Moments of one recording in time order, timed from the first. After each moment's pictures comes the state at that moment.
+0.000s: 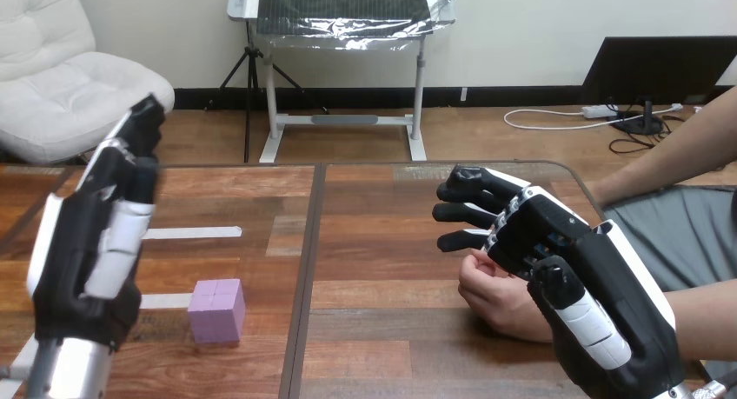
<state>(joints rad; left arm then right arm) 0.16 0.20 0.23 -0.10 -0.32 -0.33 -0.30 0.35 -0.20 0.00 -0.35 0.36 -0.31 0.52</state>
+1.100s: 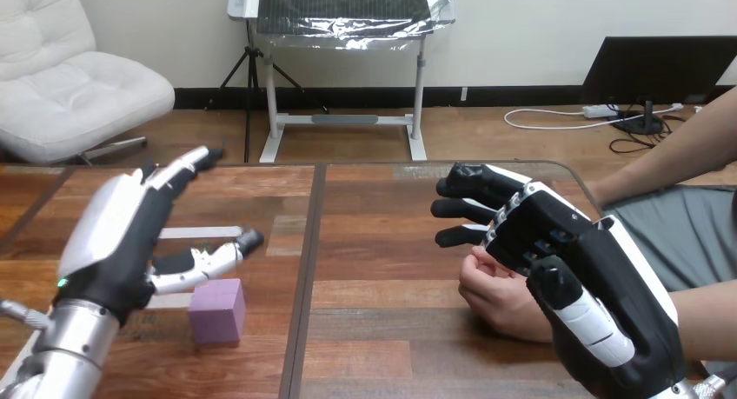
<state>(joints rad) 0.03 0.42 0.15 0.06 0.48 -0.32 -0.09 0.33 -0.20 -0.01 -0.35 0.40 -0.30 0.55</state>
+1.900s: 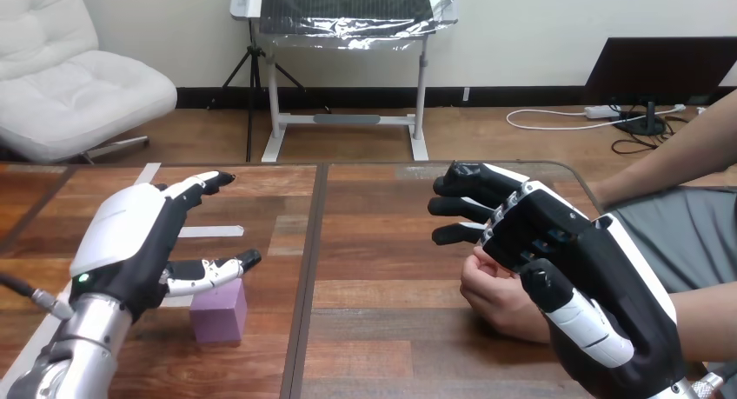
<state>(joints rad) -0.06 0.47 0.04 0.23 0.63 -0.28 0.02 0.33 -0.20 -0.01 -0.35 0.41 -0.30 0.57</state>
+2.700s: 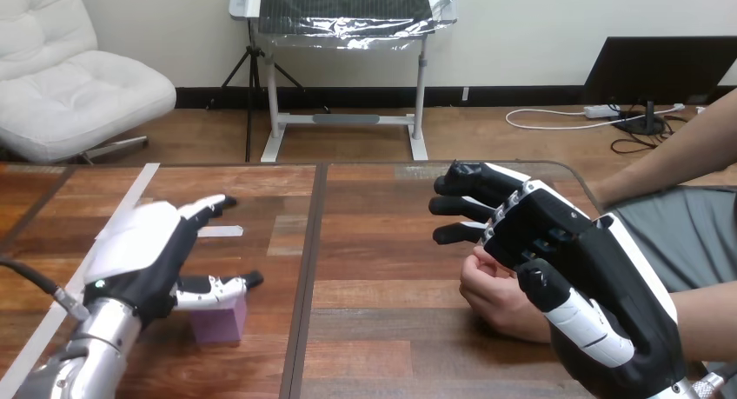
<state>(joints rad) -0.14 0.51 -0.05 0.39 0.67 -0.27 0.04 0.33 -0.20 -0.01 -0.35 0.41 -0.30 0.57</state>
